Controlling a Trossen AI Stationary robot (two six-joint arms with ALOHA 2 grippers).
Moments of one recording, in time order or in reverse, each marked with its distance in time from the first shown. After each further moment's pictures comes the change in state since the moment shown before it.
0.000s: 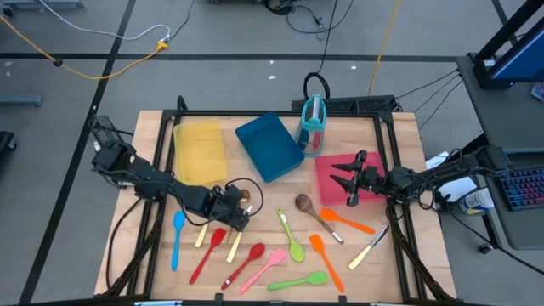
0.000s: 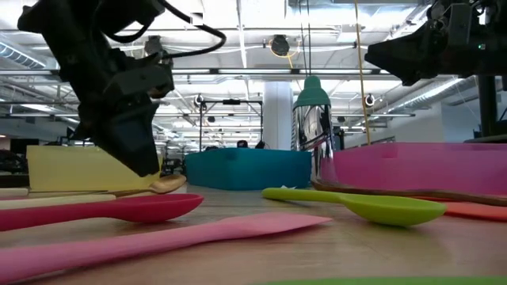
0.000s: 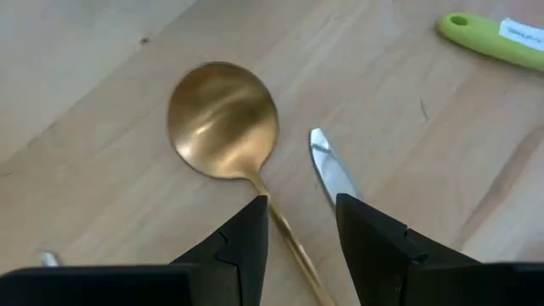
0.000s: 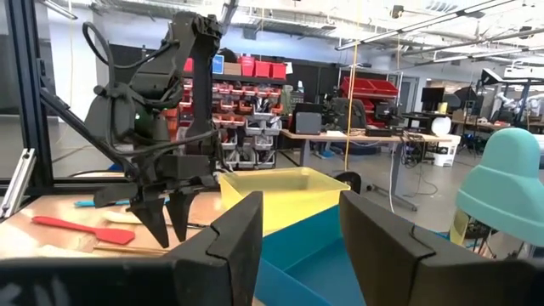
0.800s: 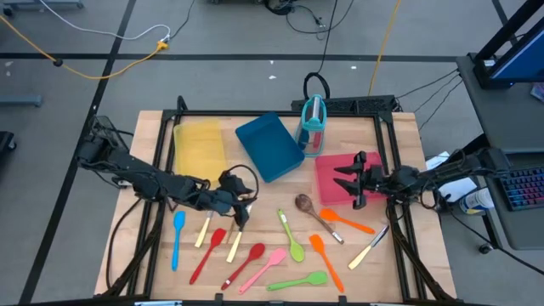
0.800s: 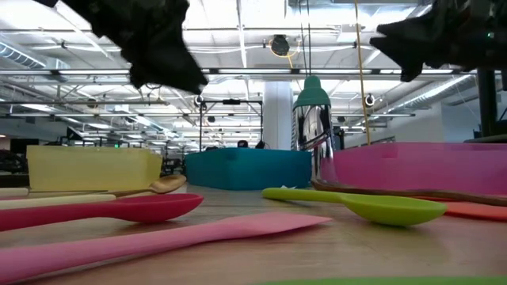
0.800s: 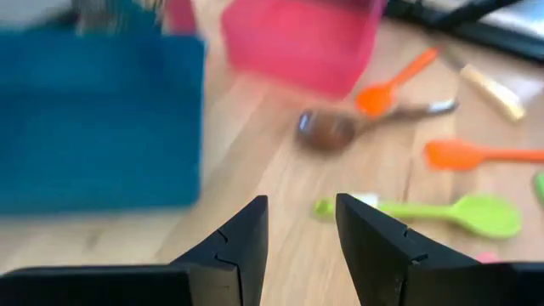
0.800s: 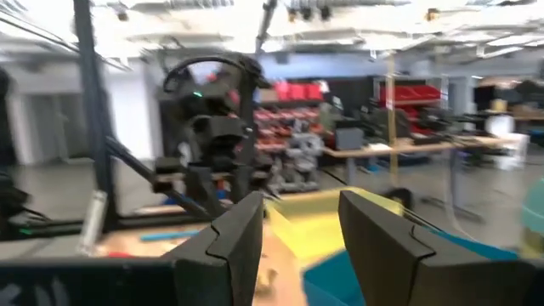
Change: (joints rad) left arm 0.027 -0.201 0.000 0.241 -0.142 0.442; right arm 0.002 -0.065 0.000 -0.002 -0.103 0.115
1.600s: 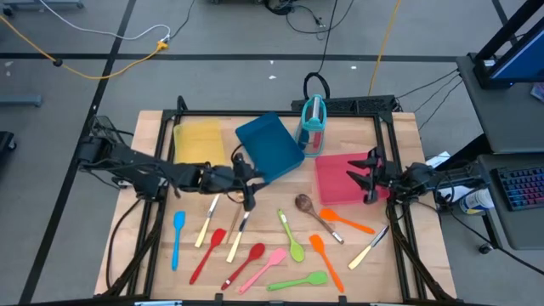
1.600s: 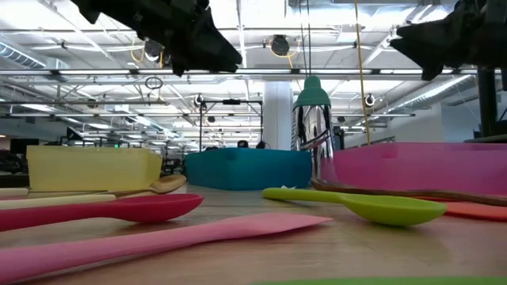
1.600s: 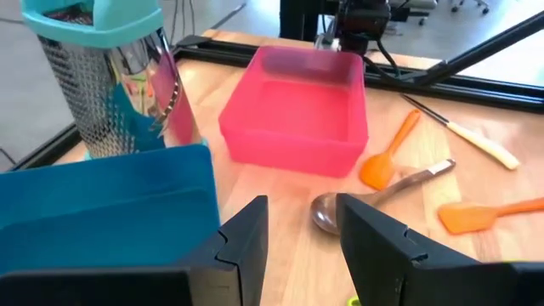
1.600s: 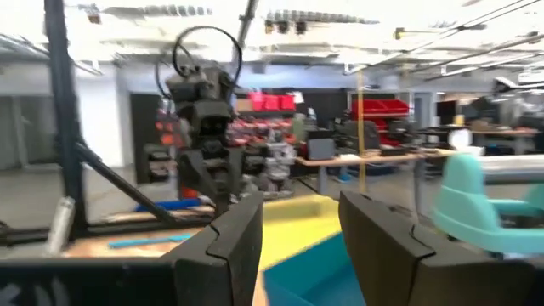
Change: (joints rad) left arm 0.171 0.000 -0.001 0.320 0.140 0.401; right arm -0.002 -0.601 -0.003 -0.570 0.052 -0.041
